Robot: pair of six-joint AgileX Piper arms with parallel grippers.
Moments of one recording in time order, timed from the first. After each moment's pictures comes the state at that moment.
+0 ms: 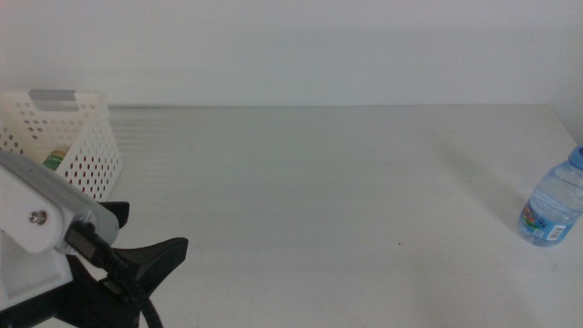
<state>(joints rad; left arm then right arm) -0.60 0.67 -0.54 -0.10 0.37 0.10 0.01 -0.01 0.02 -0.04 0.39 0.05</state>
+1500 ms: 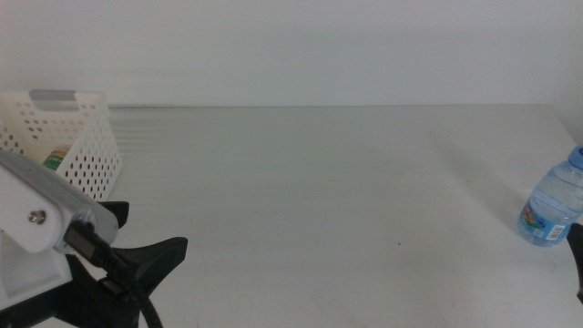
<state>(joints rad) -0.60 0.67 -0.54 -0.10 0.37 0.10 0.01 0.68 -0.06 -0.05 -0.36 0.04</state>
